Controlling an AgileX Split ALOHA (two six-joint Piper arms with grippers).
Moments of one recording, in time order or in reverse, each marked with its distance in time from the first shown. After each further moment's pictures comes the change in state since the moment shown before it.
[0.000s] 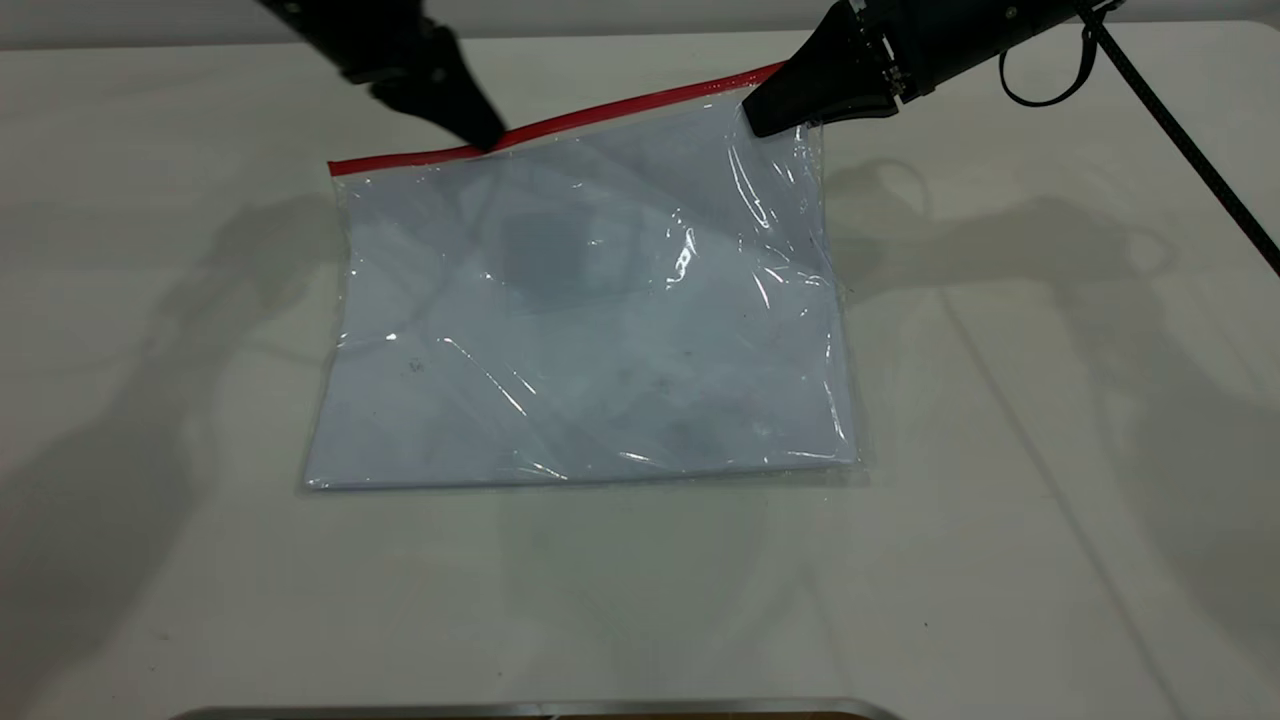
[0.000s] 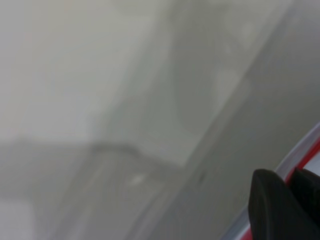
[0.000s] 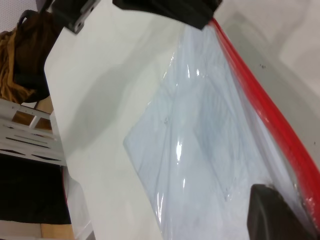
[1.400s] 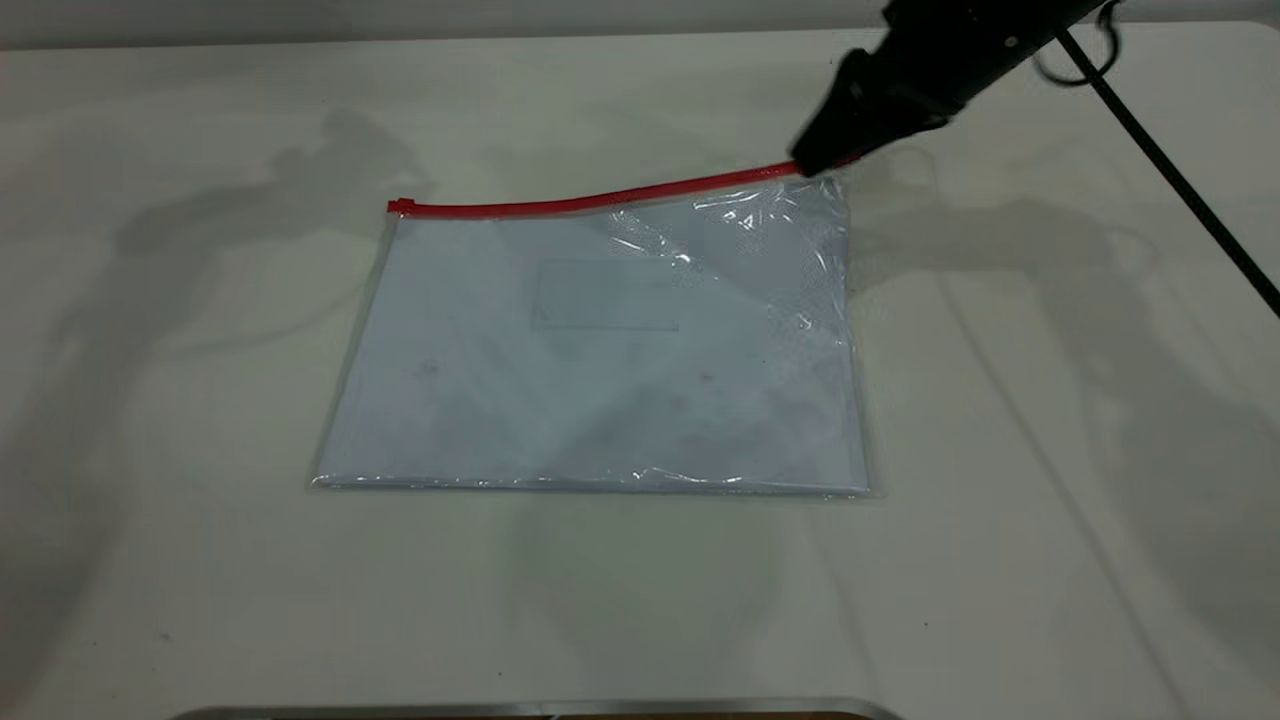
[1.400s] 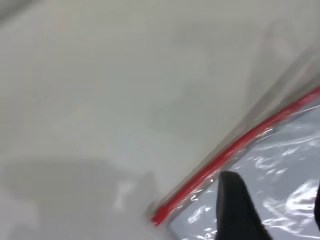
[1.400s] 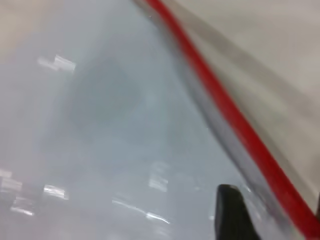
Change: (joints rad) left arm 0.090 -0.231 0.000 0.011 0.009 -0.228; right arm 0.025 -0.035 0.000 -0.344 -0.390 0.088
